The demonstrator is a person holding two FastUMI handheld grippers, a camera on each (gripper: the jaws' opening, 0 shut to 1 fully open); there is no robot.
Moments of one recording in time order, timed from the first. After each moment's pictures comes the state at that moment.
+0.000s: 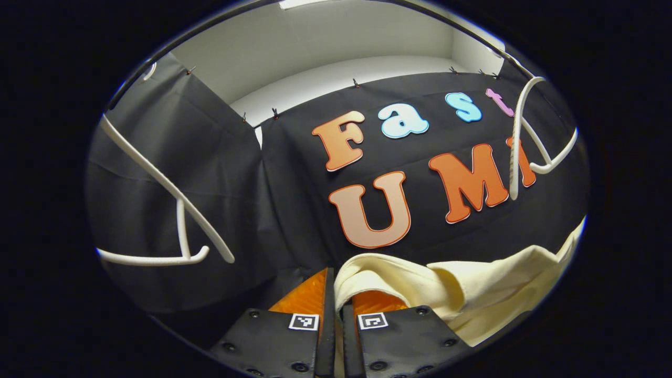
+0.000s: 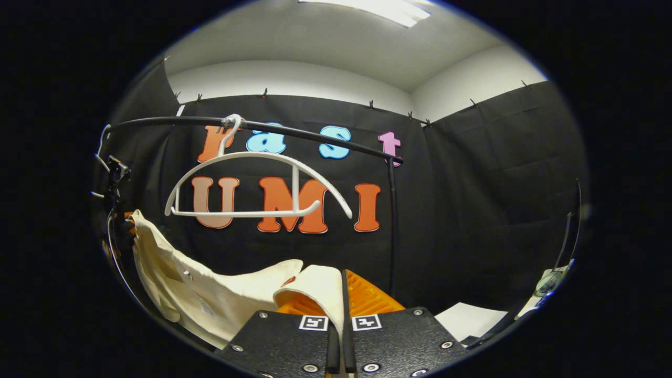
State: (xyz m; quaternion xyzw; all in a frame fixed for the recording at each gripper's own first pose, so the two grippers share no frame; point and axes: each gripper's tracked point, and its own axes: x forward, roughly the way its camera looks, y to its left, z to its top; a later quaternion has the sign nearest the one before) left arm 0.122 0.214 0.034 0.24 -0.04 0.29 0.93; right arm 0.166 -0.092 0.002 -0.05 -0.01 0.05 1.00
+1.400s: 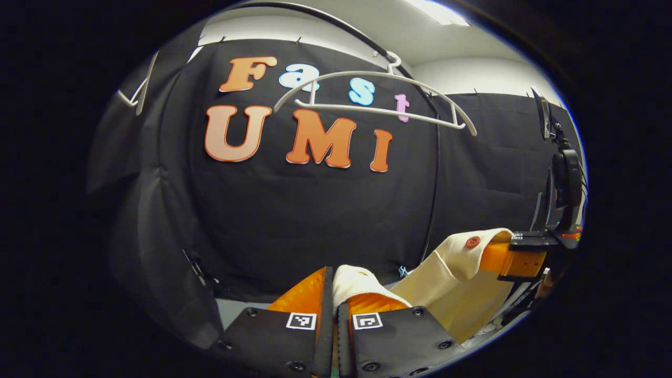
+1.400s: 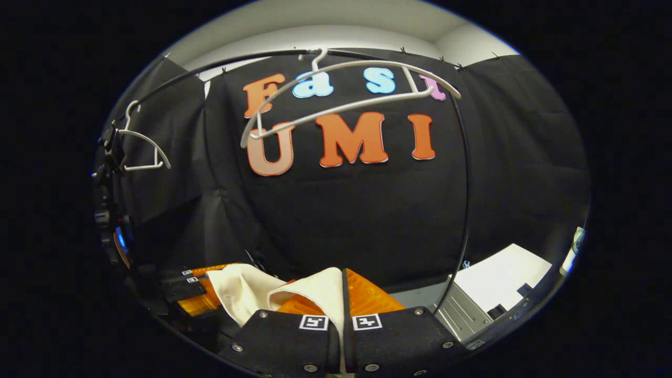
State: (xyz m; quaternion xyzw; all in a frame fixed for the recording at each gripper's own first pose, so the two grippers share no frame) left arm 0.025 -0.026 -0.171 0.01 0.16 -0.03 0.99; right arm 0.072 0.035 -0.175 -0.01 0.19 0.13 0.97
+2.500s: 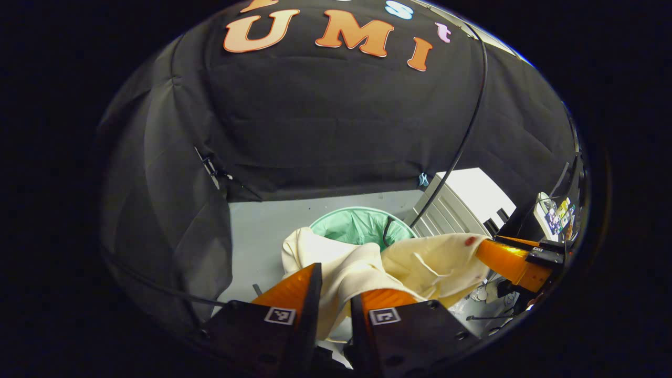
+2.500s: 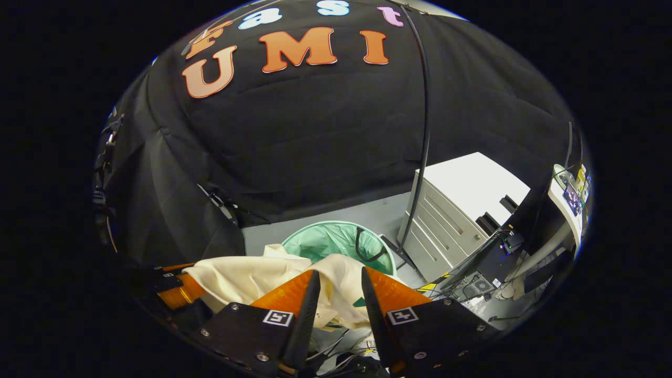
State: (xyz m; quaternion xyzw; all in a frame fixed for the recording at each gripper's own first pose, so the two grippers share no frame) left arm -0.060 0.013 -0.368 -0.02 0.45 0.04 0.89; right arm 0.005 -0.001 -0.363 0.00 0.40 0.02 0.92
